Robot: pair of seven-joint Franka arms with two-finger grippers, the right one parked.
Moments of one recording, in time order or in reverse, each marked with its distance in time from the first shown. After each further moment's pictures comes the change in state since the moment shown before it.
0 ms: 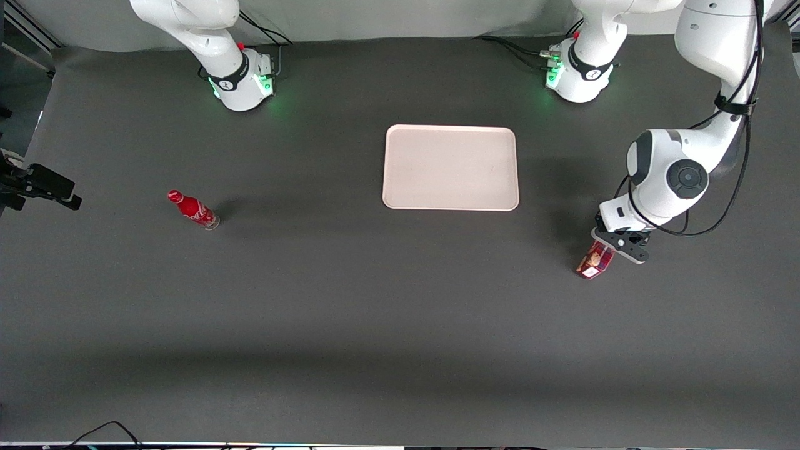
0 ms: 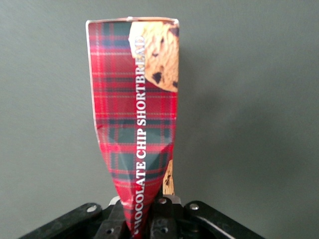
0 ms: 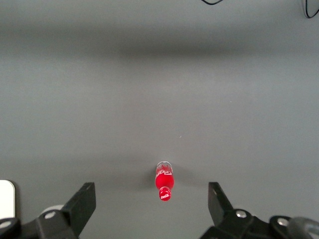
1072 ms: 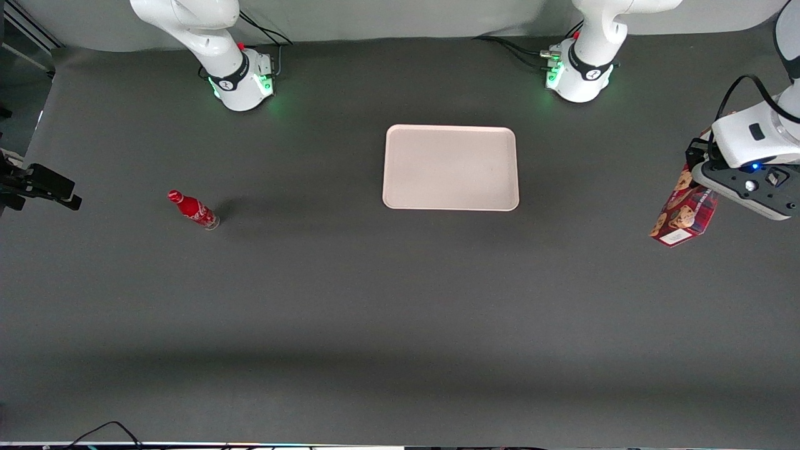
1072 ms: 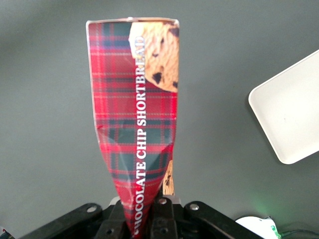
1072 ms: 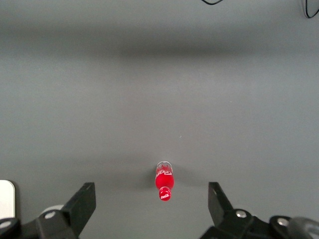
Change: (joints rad) arm -0.011 -0.281 -0.021 0.650 -0.003 -1.013 0.000
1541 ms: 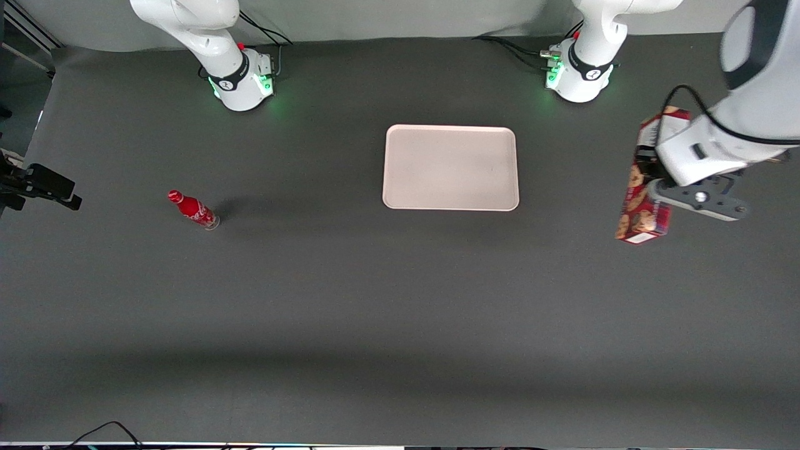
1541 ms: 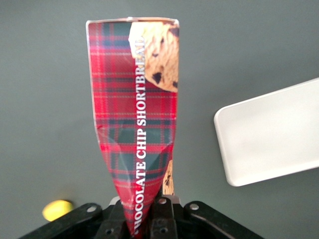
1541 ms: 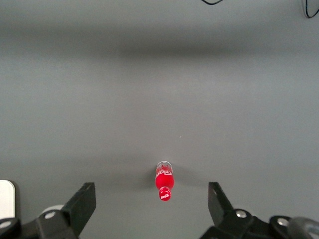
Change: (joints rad) arm -0.016 0.029 -0.113 -0.011 -0.058 -0.048 -0.415
